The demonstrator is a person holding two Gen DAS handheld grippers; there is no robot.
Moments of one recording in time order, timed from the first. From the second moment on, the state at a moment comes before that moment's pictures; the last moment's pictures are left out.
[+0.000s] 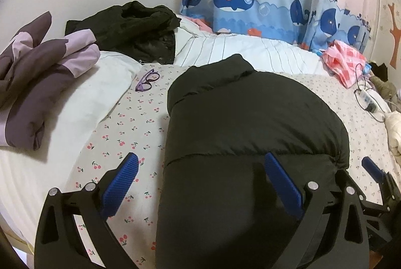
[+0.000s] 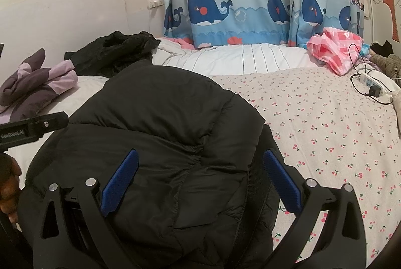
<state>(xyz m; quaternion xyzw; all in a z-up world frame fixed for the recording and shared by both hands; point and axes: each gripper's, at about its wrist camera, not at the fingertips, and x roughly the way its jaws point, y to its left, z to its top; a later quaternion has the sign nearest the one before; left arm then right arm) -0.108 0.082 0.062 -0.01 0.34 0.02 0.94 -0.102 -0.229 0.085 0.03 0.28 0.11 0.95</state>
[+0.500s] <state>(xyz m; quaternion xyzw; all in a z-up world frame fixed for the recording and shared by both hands) -0.112 0.066 0.066 0.00 0.34 -0.01 0.94 -0.105 -0.226 0.085 0.04 0.28 0.11 0.95</state>
